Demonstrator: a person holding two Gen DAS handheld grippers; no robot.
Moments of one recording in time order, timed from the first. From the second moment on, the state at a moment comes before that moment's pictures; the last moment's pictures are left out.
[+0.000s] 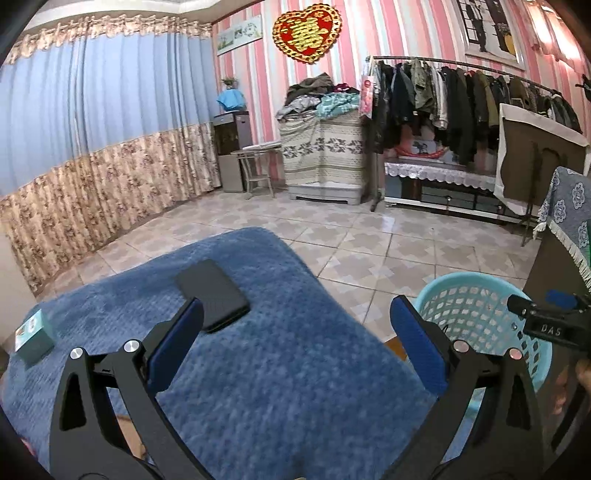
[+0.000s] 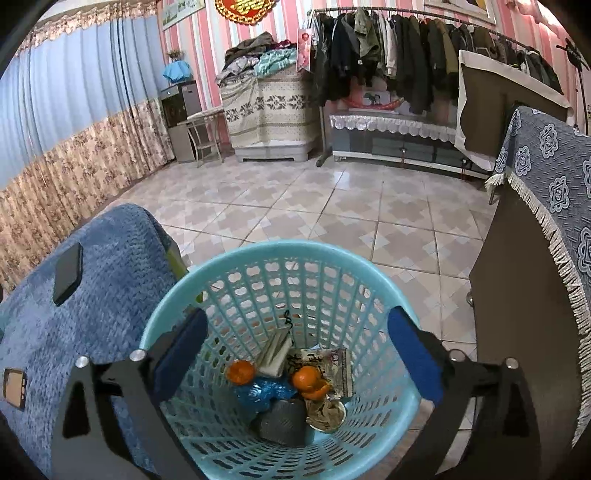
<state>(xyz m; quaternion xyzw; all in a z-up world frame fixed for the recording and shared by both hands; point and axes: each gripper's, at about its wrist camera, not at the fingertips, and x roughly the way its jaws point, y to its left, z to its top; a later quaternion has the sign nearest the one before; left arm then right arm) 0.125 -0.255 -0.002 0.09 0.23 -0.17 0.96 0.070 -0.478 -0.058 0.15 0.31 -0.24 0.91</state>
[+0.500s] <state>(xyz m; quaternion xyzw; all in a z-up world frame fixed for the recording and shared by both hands) 0.067 -0.149 0.013 0.06 0.23 -0.12 0.96 0.050 -0.377 -0.019 0.11 0.26 -0.15 0.95</state>
